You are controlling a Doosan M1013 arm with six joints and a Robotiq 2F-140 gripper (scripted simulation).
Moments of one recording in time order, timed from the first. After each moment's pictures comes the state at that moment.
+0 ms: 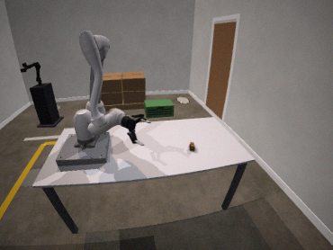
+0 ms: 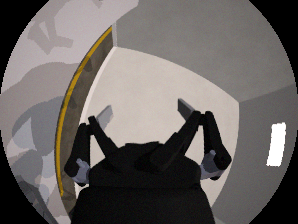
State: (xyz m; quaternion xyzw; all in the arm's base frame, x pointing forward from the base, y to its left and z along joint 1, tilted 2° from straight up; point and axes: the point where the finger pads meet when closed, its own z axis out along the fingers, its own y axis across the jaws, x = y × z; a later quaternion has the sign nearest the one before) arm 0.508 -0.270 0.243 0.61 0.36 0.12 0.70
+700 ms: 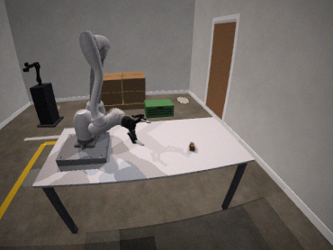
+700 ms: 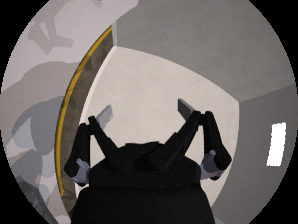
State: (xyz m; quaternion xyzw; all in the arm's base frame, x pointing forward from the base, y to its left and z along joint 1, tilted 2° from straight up) arm 0.509 -0.271 0.243 0.61 0.36 0.12 0.70
